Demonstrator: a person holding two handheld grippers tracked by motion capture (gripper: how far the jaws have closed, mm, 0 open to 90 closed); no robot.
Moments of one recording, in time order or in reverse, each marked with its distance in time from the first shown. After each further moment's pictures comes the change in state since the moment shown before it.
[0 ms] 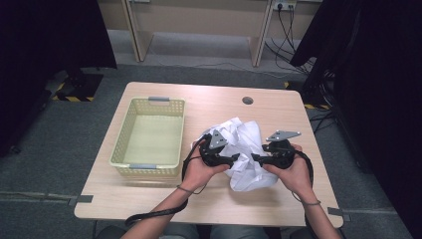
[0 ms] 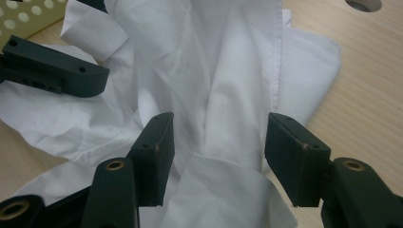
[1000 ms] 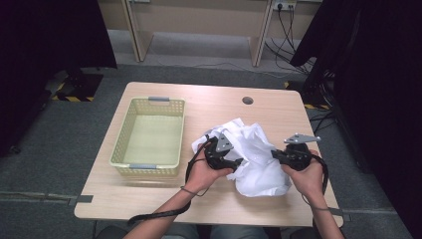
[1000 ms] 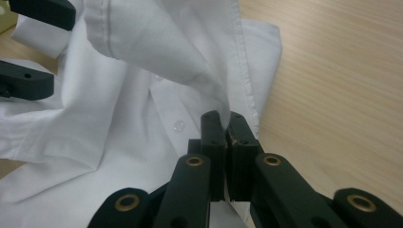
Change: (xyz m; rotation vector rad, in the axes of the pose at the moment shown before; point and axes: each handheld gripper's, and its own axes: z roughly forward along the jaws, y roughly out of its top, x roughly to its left) left arm -0.012 -0.002 0.011 0.057 -0.026 0.038; right arm -0.028 -0.032 -0.028 -0.040 -0.092 0.113
